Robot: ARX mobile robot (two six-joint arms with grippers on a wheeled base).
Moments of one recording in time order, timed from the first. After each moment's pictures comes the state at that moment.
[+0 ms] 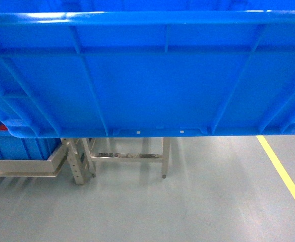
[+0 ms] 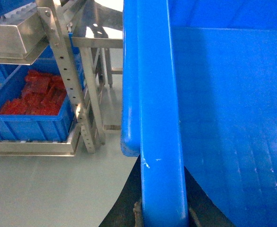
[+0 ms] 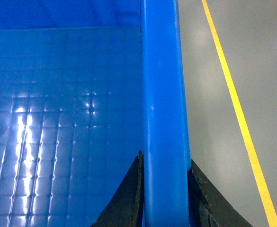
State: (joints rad) left arm -0.17 1.25 0.87 0.07 -0.09 -0.06; right arm 0.17 1.37 1.05 -0.06 0.12 0.10
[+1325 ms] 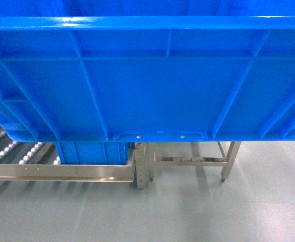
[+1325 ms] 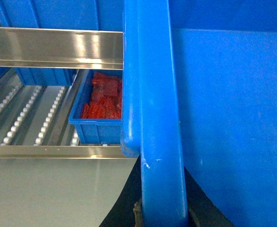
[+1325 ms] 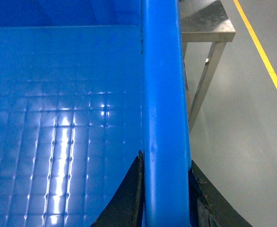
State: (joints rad) left arm -0.17 1.25 0.87 0.07 -0.09 -0.06; right arm 0.17 1.37 1.05 -0.07 0.12 0.10
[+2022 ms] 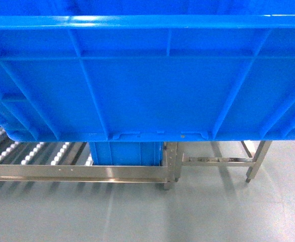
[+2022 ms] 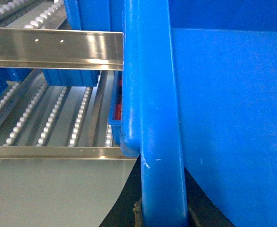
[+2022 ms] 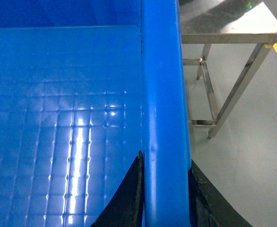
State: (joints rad) left arm -0.17 1.25 0.87 0.07 -0.09 -0.06; right arm 0.17 1.37 1.05 -0.07 0.12 0.10
